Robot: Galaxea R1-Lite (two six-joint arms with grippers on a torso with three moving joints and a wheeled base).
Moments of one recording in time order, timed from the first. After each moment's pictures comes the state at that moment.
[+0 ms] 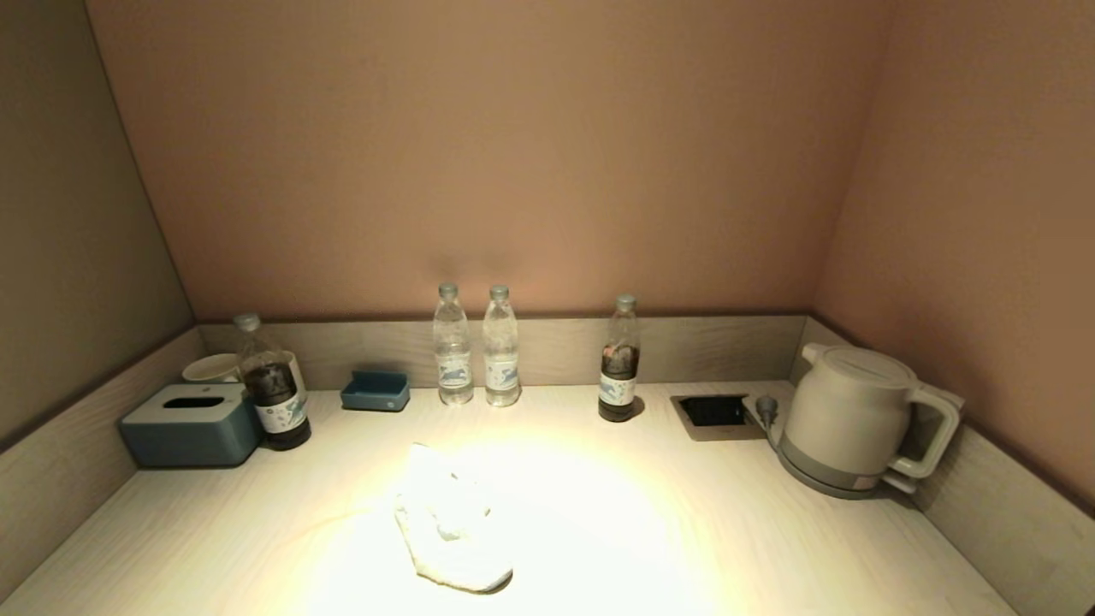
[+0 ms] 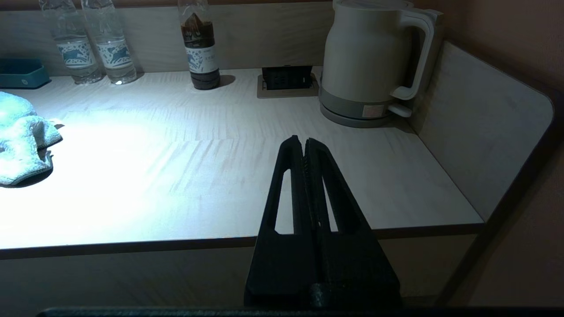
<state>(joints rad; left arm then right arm) -0.02 0.41 -0.32 0.07 -0.10 -0.10 0.00 0.00 0.00 0.00 -0.01 0.01</state>
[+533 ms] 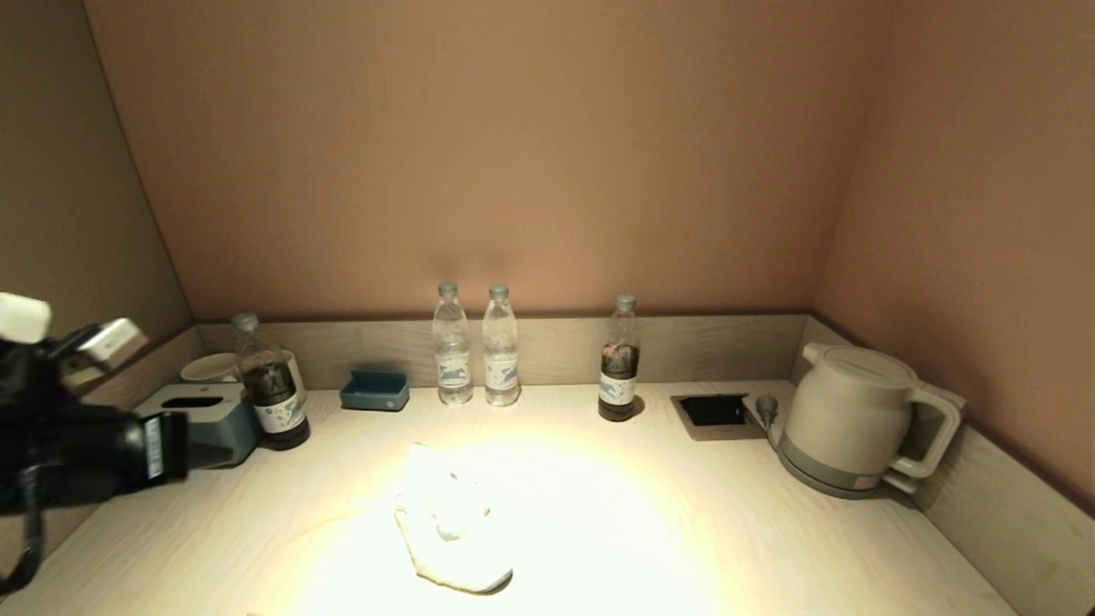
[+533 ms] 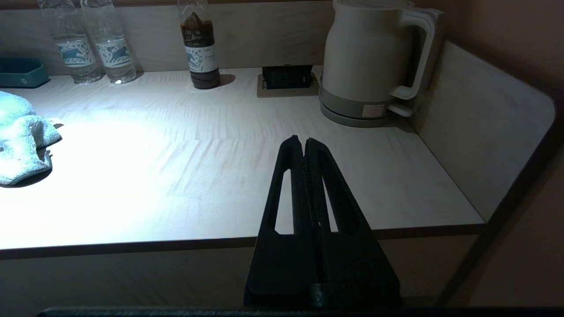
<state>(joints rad) -0.16 1.47 -0.83 0.08 -0.18 -0.36 0.00 0.00 0.00 0.00 -0.01 0.01</state>
